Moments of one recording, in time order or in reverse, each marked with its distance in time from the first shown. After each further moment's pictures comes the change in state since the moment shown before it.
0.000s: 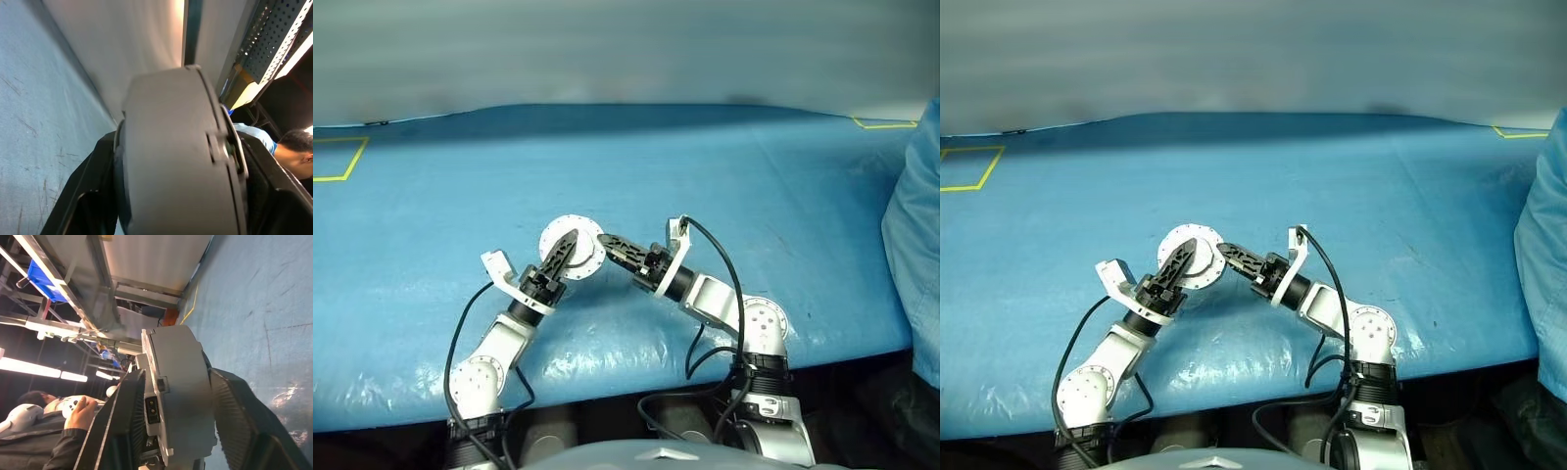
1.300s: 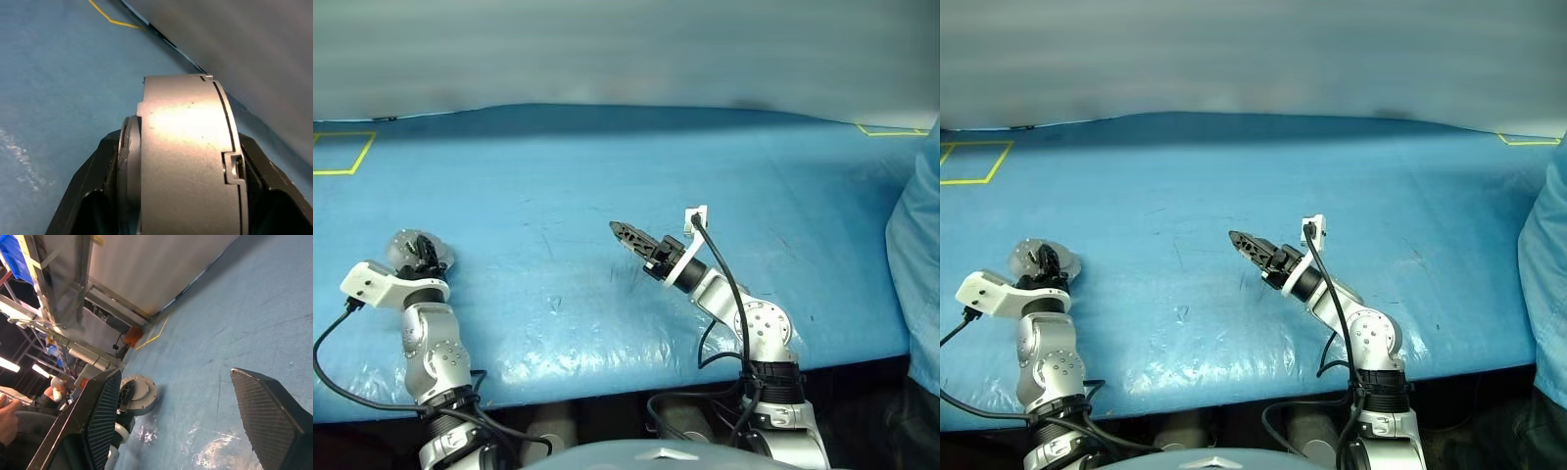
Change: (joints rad) left arm -0.174 0.054 0.369 0.215 0.589 -0.590 0.593; right arm 0.037 -0.079 0.113 -0.118 -0.293 -0.262 0.168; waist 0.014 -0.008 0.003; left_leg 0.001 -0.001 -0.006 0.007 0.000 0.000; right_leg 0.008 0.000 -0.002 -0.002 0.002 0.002
